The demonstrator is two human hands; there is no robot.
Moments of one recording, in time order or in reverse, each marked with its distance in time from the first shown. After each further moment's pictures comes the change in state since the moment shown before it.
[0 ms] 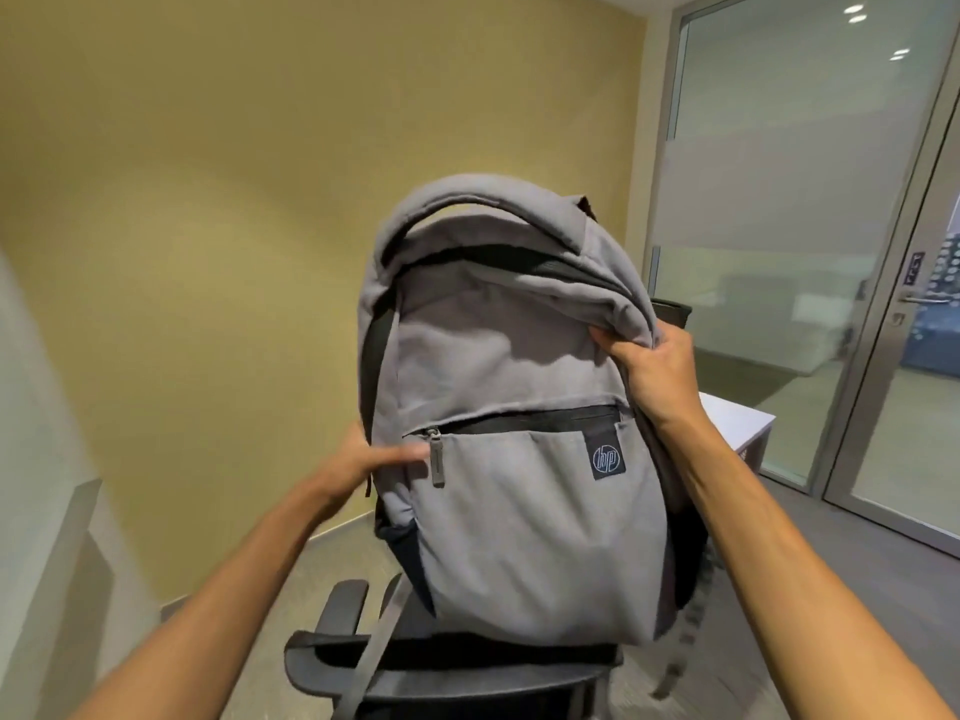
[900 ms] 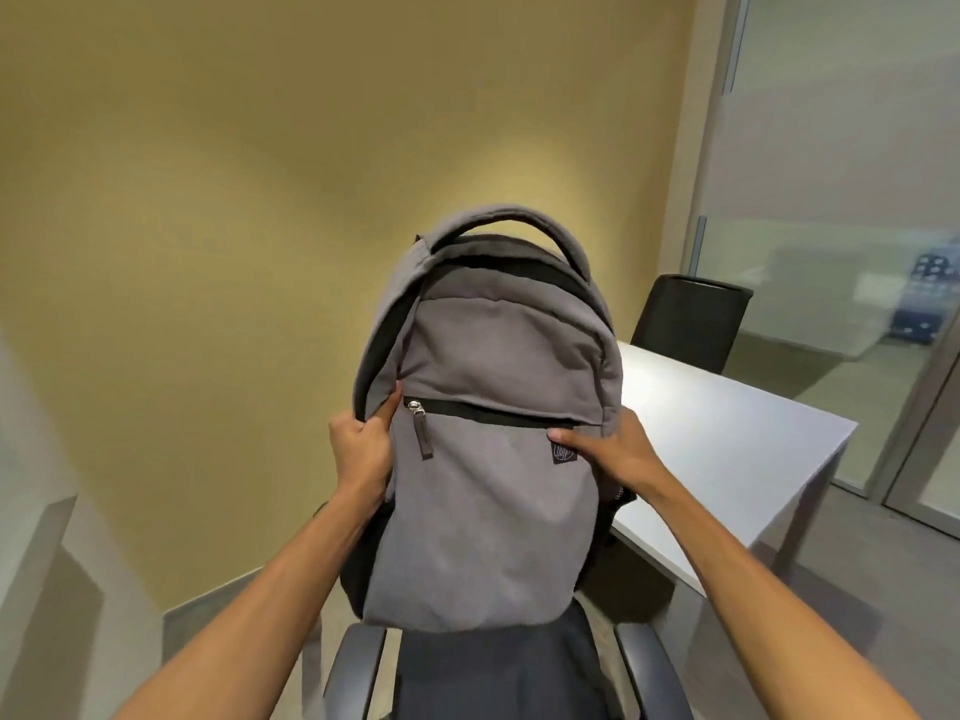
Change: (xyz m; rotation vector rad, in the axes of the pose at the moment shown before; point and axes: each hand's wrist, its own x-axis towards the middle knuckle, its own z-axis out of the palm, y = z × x) left_hand 0.188 -0.100 -0.054 -0.213 0.696 0.023; right_hand 0.092 0.235 0.098 -0.364 -0.332 0.364
